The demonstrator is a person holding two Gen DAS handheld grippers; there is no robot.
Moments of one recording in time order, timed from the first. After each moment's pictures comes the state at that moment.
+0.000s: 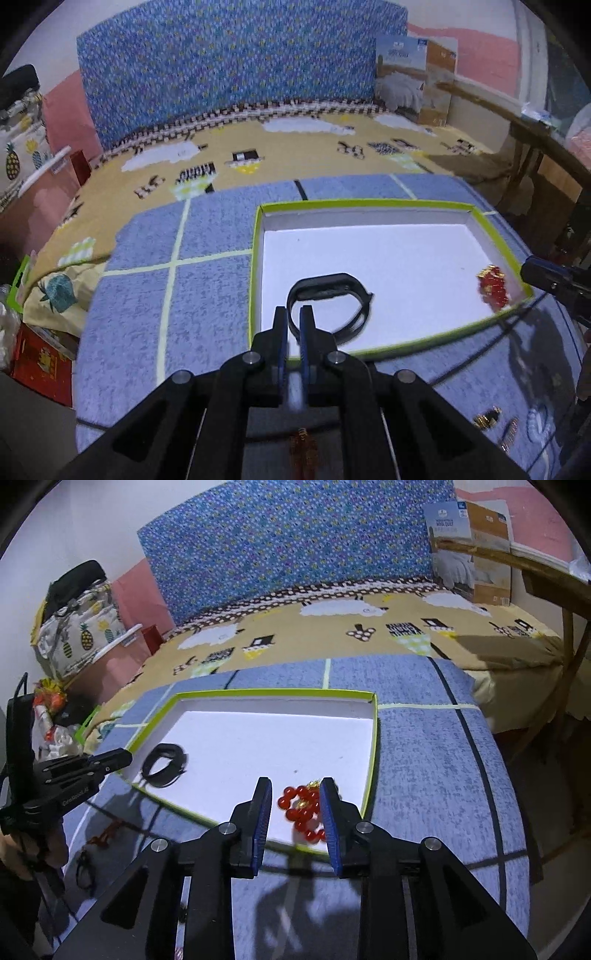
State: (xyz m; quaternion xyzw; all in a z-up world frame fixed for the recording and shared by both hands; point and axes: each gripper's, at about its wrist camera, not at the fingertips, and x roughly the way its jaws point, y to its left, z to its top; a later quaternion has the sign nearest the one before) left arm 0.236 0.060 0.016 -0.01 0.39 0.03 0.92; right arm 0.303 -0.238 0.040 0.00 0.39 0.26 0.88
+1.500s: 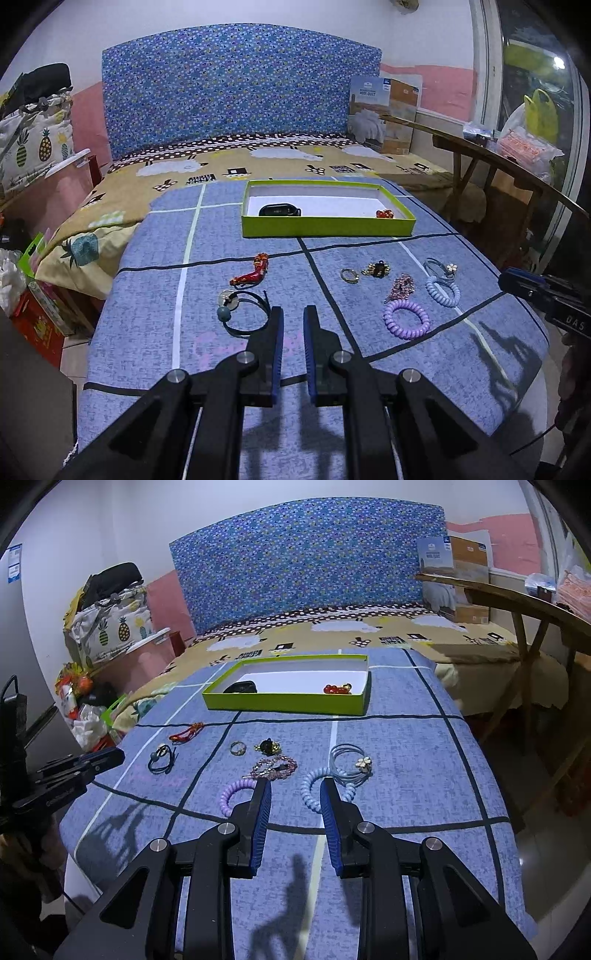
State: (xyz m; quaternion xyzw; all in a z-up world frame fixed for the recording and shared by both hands) left arm 0.030 0.030 0.029 -0.03 0.32 0.00 0.95; right arm 0.096 -0.285 0.056 0.00 0.34 0.25 0.91
